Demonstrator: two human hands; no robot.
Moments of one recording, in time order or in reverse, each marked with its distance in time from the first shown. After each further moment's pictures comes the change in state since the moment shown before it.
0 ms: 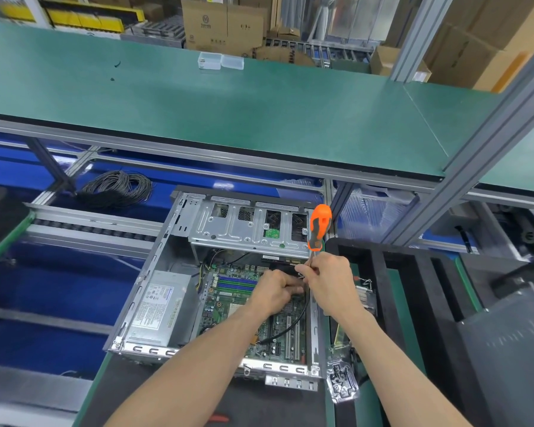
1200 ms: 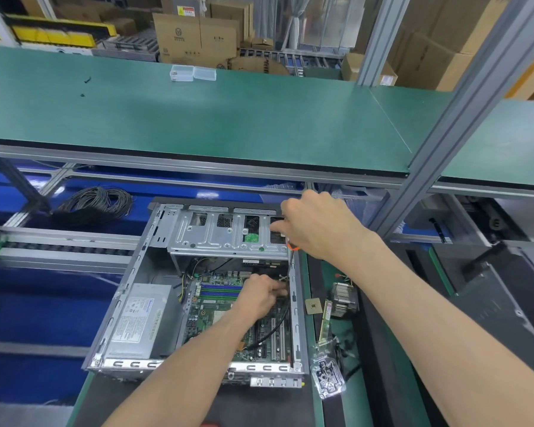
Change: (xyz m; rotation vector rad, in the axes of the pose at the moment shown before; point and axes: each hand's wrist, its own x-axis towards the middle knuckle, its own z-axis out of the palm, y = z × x) left_hand 0.010 -0.006 0.012 0.268 -0.007 0.026; right_hand 0.023 -0.081 -0.120 -0.656 -0.056 -0.363
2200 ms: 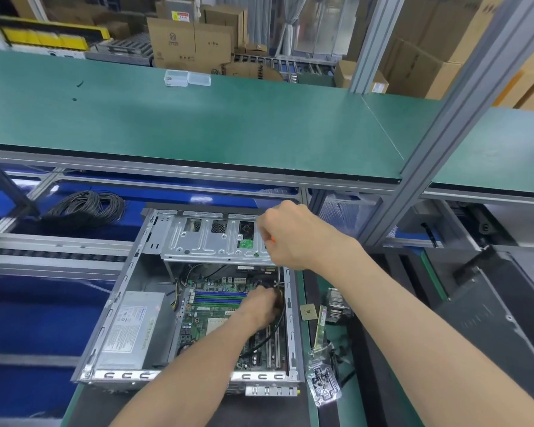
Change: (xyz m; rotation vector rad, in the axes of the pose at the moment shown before) left_hand 0.005 0.011 0.010 0.285 -0.225 -0.061; right_hand 0.008 -0.020 -0.008 0.179 -0.157 -0.128
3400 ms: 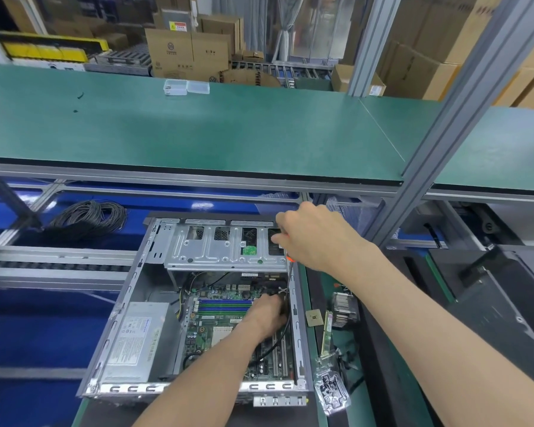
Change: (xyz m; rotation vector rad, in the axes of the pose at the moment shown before) left_hand 0.006 0.000 0.005 -0.100 -0.018 -0.048; right_hand -0.007 0.016 0.002 -0.096 0.104 0.155
